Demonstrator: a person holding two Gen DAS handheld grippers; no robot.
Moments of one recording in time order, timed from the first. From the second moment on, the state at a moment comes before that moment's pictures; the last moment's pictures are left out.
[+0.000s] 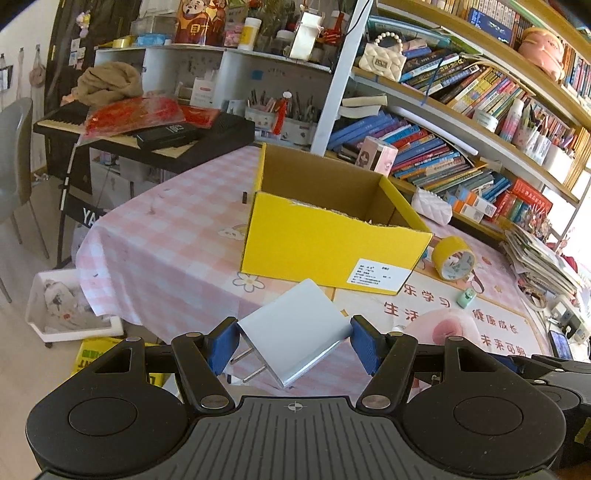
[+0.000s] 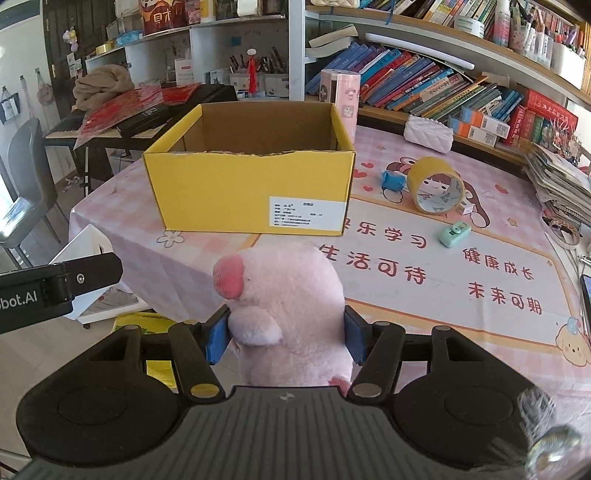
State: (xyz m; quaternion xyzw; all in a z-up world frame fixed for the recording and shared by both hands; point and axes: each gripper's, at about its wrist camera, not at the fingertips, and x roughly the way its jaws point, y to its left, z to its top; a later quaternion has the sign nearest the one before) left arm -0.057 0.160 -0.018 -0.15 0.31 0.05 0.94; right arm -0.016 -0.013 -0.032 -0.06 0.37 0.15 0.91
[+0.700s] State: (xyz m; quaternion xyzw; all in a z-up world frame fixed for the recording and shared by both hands) left arm 0.026 0.160 0.028 -0.09 0.22 0.03 0.97; right arm 0.058 -0.012 0.017 -0.02 0.29 0.13 0.95
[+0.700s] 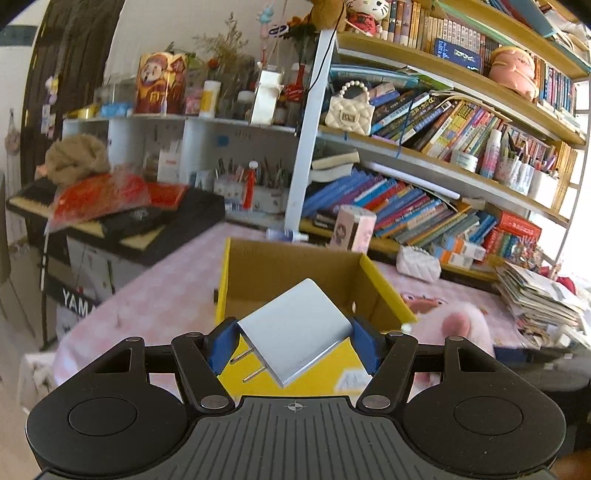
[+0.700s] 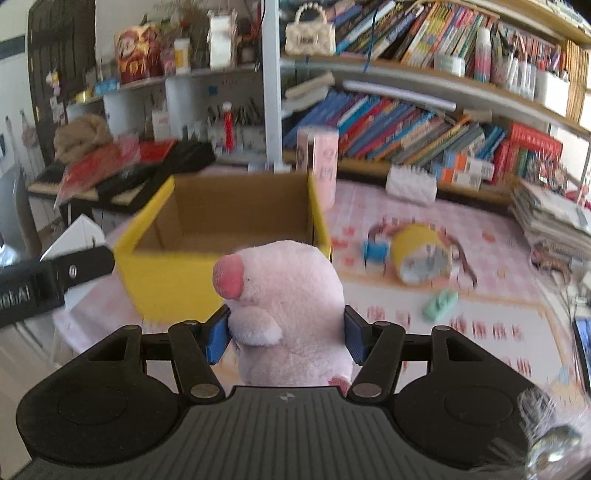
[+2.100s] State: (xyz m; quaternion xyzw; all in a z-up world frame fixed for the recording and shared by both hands) left arm 0.198 0.140 -0.052 -0.05 0.38 0.08 0.92; right arm 0.293 0.075 -0.041 -0.16 0.39 0.29 0.86
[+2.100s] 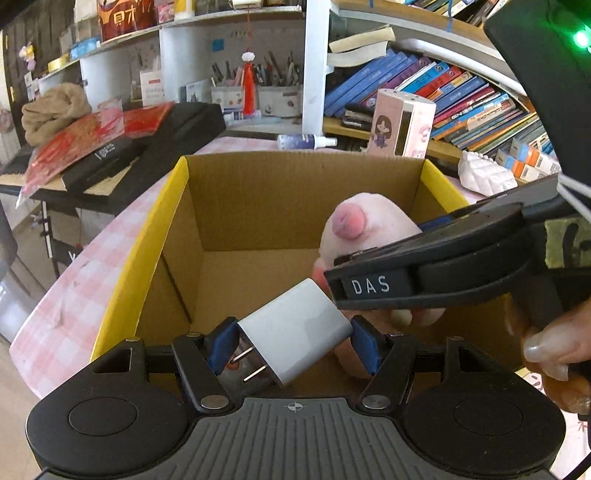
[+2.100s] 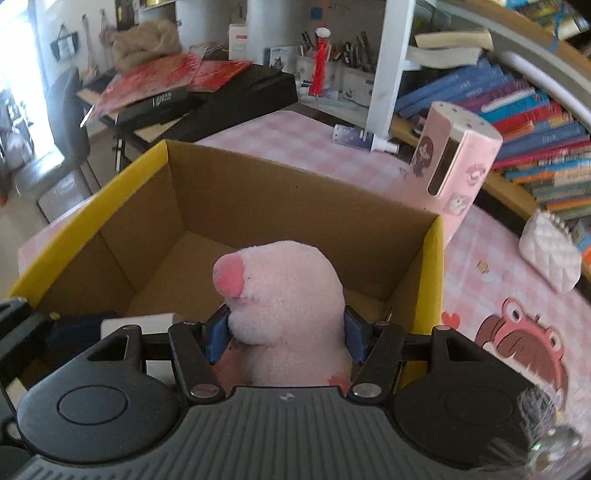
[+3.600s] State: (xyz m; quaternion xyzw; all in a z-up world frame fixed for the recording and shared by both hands) left arm 0.002 0.149 -0.019 -0.11 0.31 0.14 0.93; right arm 0.068 -0.019 -0.014 -0.07 0.30 0.13 0.94
